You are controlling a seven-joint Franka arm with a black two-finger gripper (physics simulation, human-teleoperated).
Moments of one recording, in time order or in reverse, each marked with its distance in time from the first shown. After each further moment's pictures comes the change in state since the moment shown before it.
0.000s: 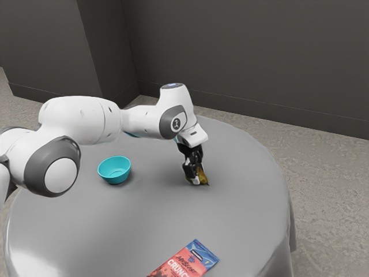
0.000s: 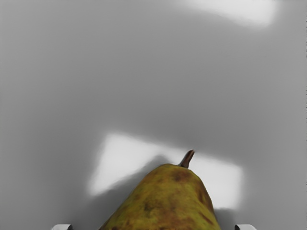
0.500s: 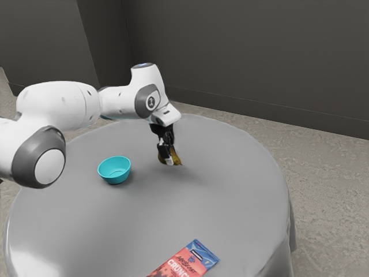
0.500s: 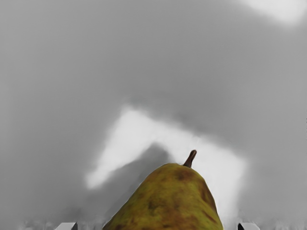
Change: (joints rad) arm 0.003 -0.115 0.177 -0.055 -0.081 -0.073 0.007
